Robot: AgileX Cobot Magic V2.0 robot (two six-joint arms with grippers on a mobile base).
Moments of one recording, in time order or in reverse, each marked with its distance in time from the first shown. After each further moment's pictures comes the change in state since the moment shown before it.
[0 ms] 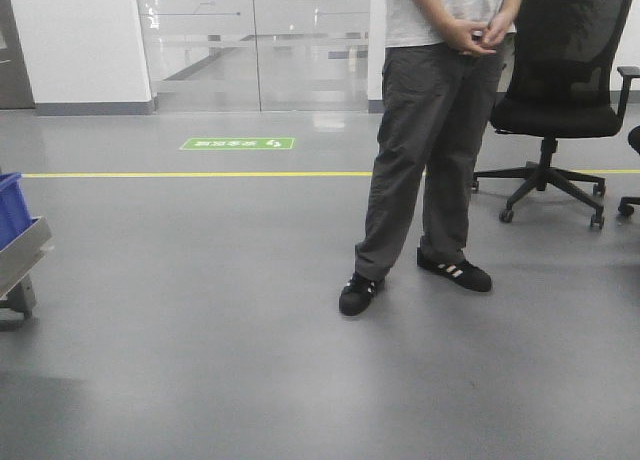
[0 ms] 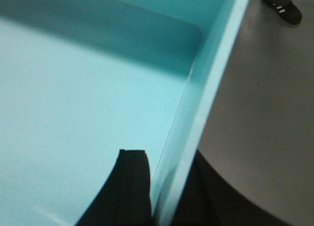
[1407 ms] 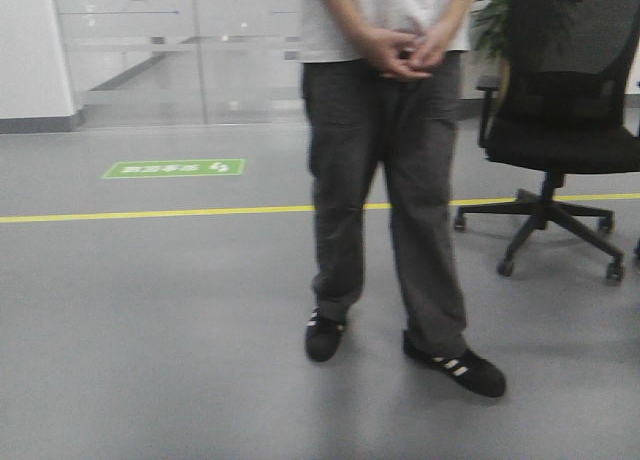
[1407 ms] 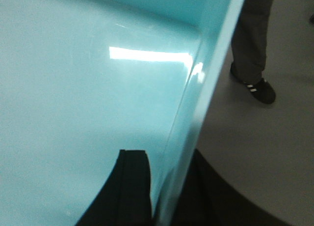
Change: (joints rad) left arm 0.000 0.000 0.000 0.005 -0.008 0.000; right arm 0.000 0.000 0.000 0.000 -0.043 0.000
